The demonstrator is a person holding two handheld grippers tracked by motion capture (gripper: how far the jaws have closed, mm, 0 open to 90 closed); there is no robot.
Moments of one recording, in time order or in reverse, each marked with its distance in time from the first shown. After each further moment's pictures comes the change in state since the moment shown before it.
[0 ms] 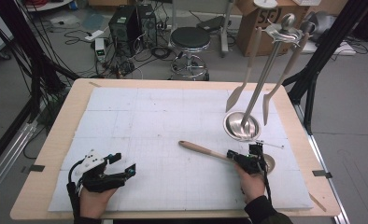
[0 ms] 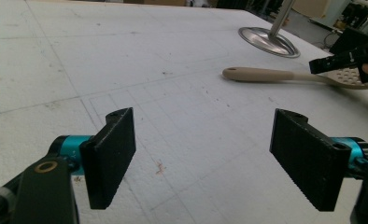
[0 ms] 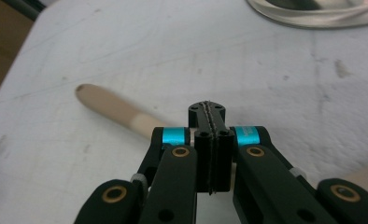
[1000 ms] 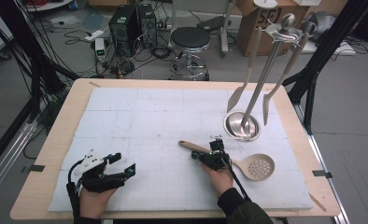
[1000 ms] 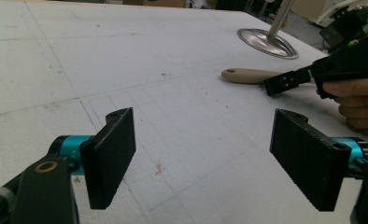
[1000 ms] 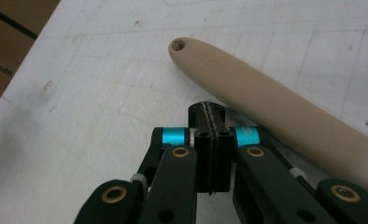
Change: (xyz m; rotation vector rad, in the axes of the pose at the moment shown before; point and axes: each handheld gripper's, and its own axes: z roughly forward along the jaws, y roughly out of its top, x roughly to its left) left arm 0.000 0.000 -0.001 -0.007 -0.002 -0.005; right arm 0.069 -0.012 0.074 0.157 0.169 -0.171
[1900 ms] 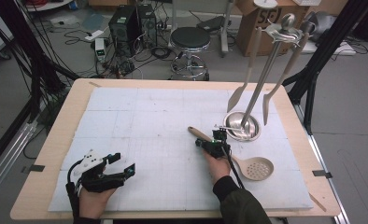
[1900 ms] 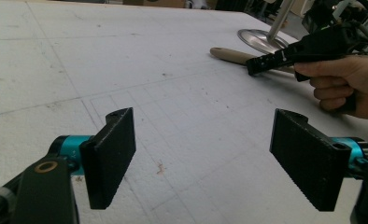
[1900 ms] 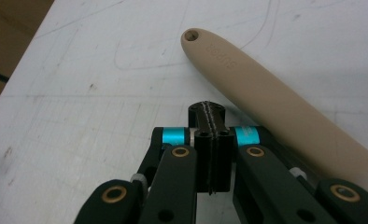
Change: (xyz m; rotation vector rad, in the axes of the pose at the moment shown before) left arm 0.001 0.000 -0.001 -0.004 0.000 -0.001; right arm -0.019 0.029 0.012 -0.091 -0.106 0.106
